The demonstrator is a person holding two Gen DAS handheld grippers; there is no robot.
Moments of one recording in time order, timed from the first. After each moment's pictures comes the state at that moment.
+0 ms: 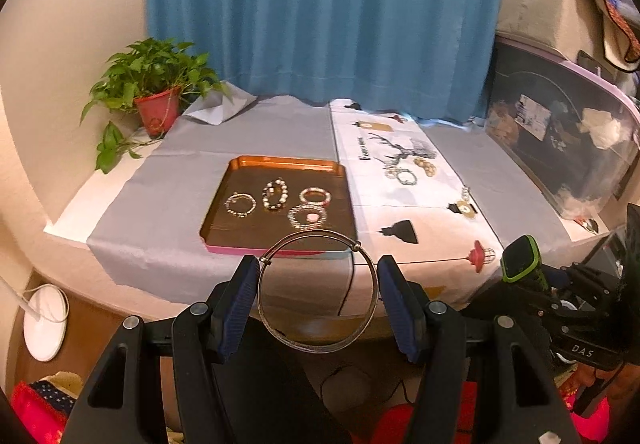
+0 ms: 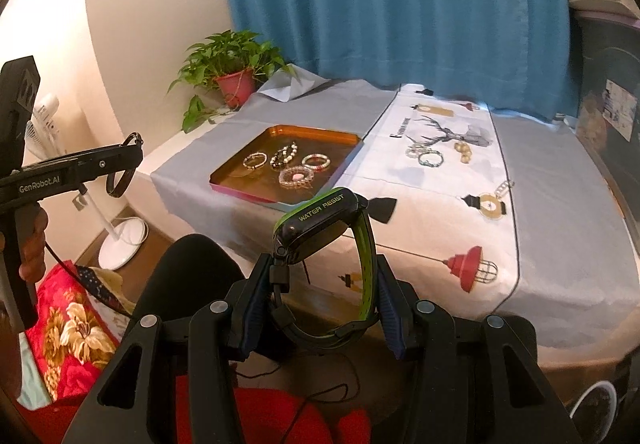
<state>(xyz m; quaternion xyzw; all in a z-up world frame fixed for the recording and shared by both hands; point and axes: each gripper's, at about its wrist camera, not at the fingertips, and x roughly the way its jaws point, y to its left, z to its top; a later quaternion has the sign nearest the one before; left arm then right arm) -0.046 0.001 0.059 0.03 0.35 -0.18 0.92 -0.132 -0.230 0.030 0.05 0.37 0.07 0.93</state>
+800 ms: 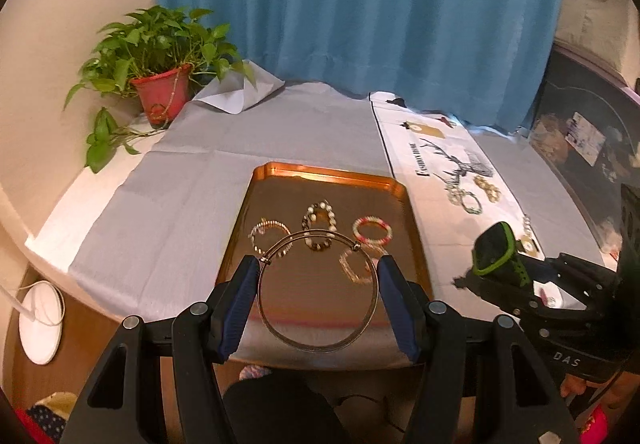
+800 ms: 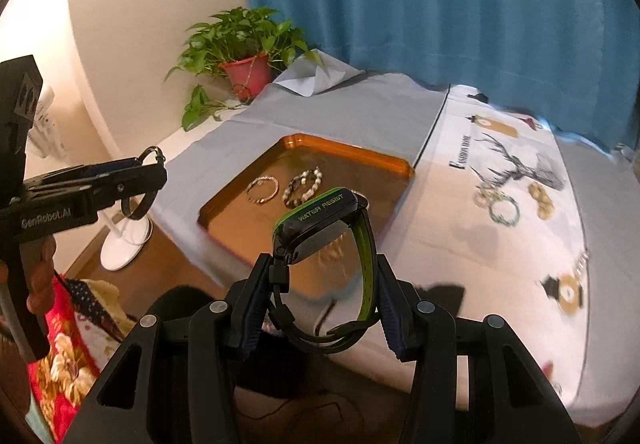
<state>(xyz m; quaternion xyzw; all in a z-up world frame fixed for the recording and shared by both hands) 0.109 0.016 0.020 0.01 0.38 -0.16 0.91 0.058 -0.179 -0.003 0.03 0.39 0.11 0.91</state>
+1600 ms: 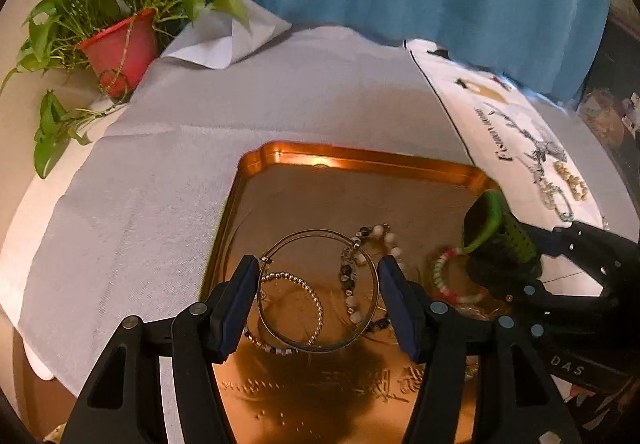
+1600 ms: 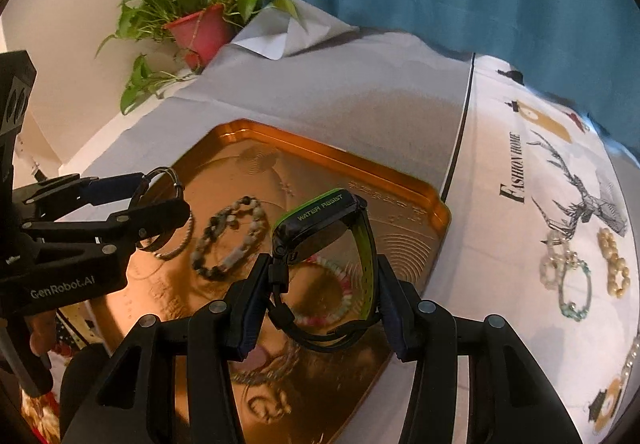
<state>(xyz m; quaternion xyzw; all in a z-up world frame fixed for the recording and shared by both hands) 0.258 -0.013 -0.081 0.05 0.45 -0.14 0.88 0.235 -0.169 -0.097 0.01 0.45 0.10 0.89</state>
